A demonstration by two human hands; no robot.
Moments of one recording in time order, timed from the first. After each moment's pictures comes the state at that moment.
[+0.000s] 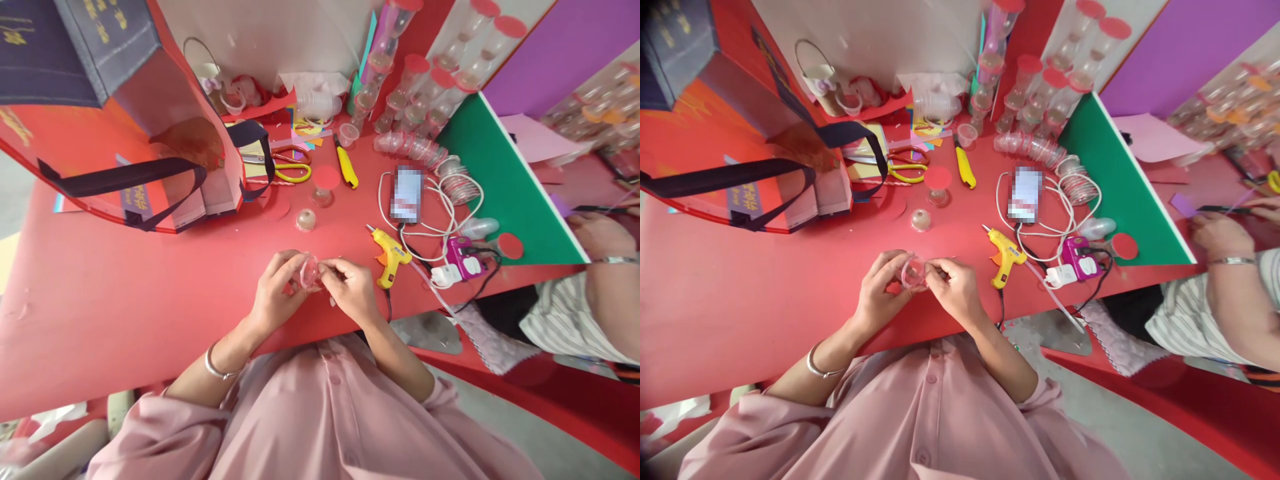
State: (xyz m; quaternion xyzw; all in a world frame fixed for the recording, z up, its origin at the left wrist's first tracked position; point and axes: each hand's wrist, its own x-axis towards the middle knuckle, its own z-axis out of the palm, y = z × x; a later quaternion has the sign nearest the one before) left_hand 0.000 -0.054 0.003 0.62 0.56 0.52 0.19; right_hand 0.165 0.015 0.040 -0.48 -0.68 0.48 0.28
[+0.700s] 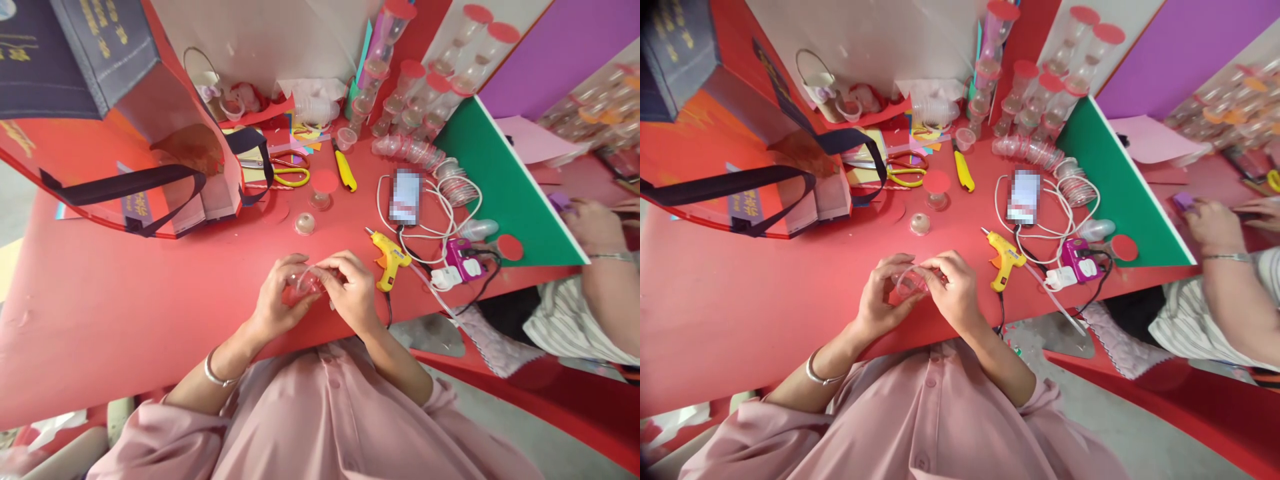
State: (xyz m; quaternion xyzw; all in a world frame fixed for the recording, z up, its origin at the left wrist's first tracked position) left_hand 0.001 -0.055 -0.002 0.61 0.50 0.57 0.22; right_hand 0.162 0.016 0.043 -0.41 -0.75 0.35 0.38
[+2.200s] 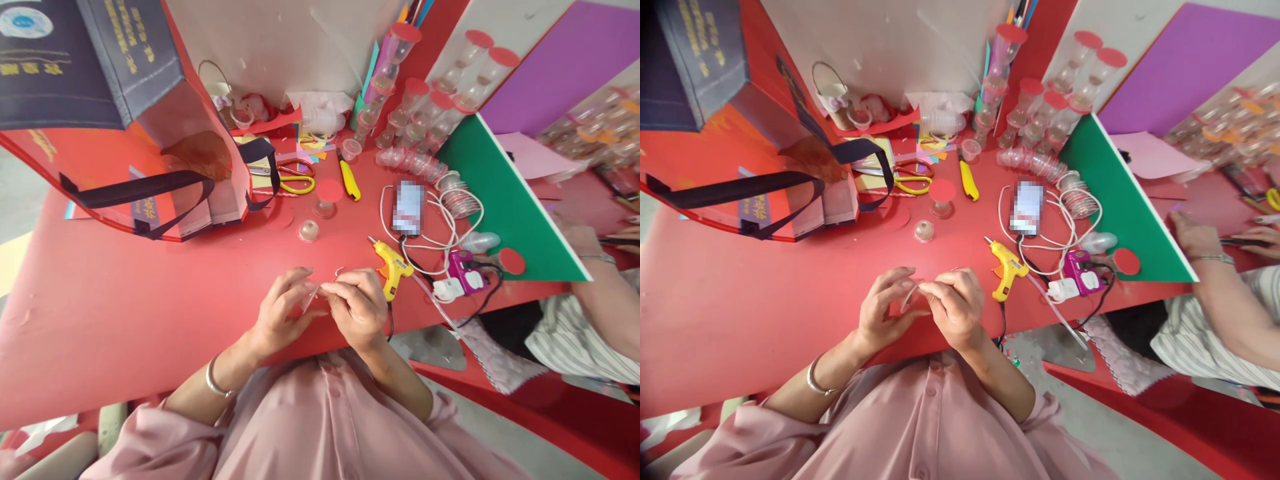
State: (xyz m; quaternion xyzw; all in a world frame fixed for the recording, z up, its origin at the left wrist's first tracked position) left_hand 0.000 -0.062 0.004 0.67 0.47 0.56 0.08; right_hand 0.166 0.010 0.052 -0.30 -0.82 0.12 0.47
